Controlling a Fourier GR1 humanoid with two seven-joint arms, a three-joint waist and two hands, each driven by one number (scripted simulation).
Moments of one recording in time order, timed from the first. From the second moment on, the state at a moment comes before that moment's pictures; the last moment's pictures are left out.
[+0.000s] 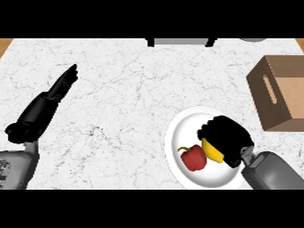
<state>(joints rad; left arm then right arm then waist) -0.23 0.30 -0.02 -1.52 -0.08 -0.18 -0.07 -0.33 -0.43 0.55 -1.54 1.13 0.59 -0.01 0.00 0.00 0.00</state>
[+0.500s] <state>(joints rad) -0.22 0.27 -0.02 -1.56 -0.10 -0.19 -0.03 -0.29 -0.44 0.56 -1.52 1.20 0.38 -0.21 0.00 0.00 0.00</state>
